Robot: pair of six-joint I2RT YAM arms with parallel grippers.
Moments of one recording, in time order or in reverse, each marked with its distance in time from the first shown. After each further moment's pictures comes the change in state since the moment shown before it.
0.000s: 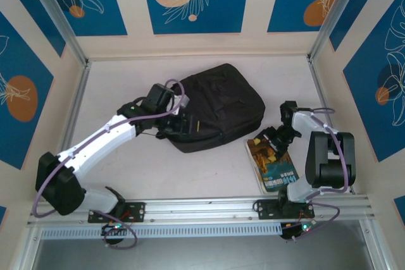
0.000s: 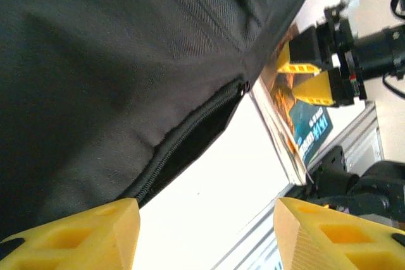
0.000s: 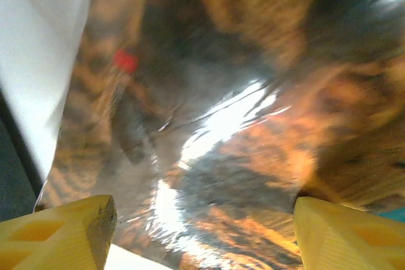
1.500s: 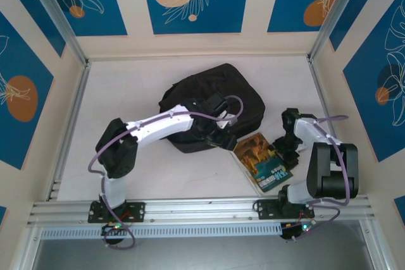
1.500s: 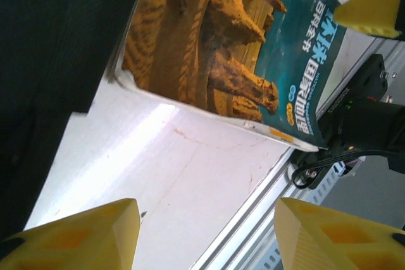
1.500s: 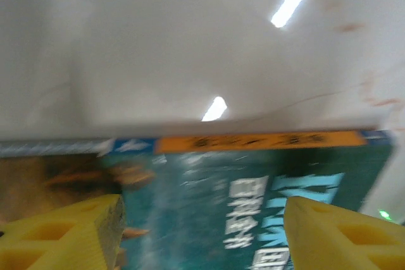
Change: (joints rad) left arm -0.257 0.511 0.399 -0.148 0.023 0.121; right arm -0.011 -0.093 -0.061 -0.105 0.324 0.223
